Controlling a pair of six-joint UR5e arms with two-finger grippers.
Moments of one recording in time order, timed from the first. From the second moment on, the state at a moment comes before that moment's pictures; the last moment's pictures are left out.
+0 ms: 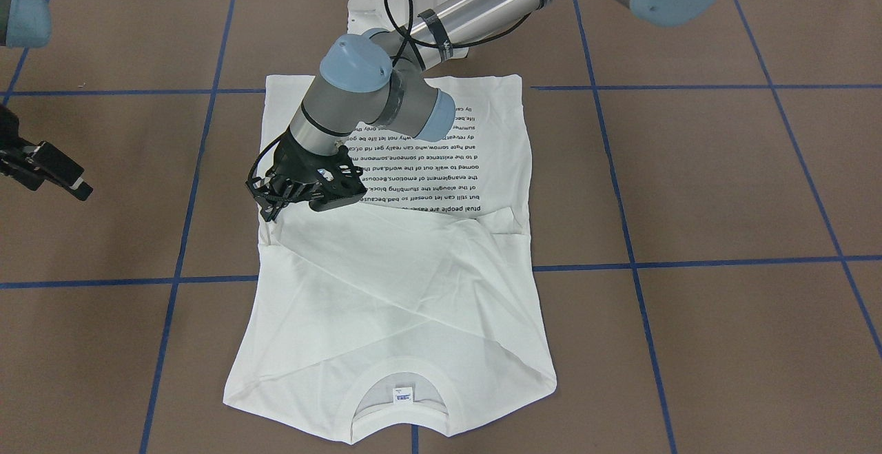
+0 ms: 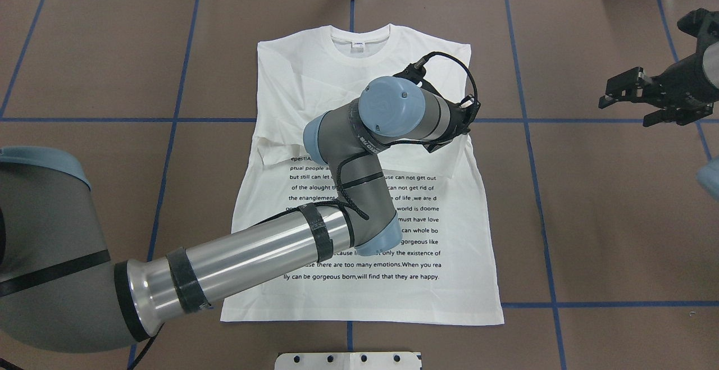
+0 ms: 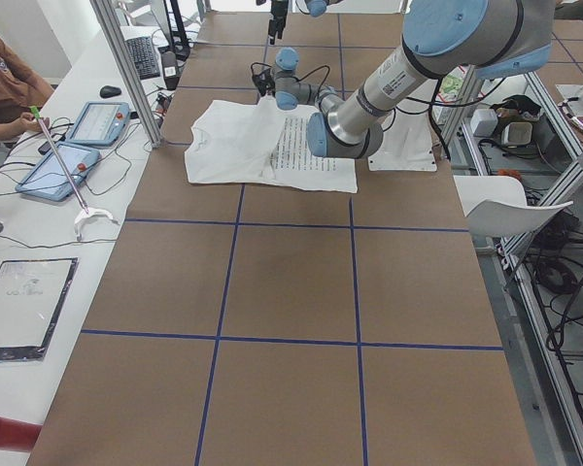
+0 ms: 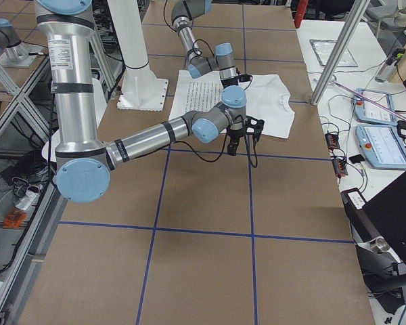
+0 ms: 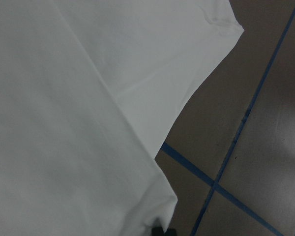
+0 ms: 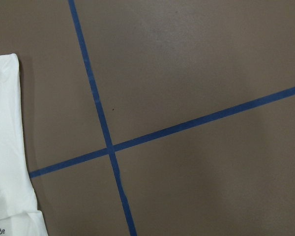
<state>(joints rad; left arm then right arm) -0.47 -2.78 -0.85 -2.51 -1.72 -2.00 1.11 -1.51 1.87 -1.24 2.26 1.11</state>
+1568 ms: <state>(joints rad) -0.48 -2.67 -1.04 -2.51 -1.80 -2.00 1.00 -1.51 1.95 -1.24 2.23 1.29</state>
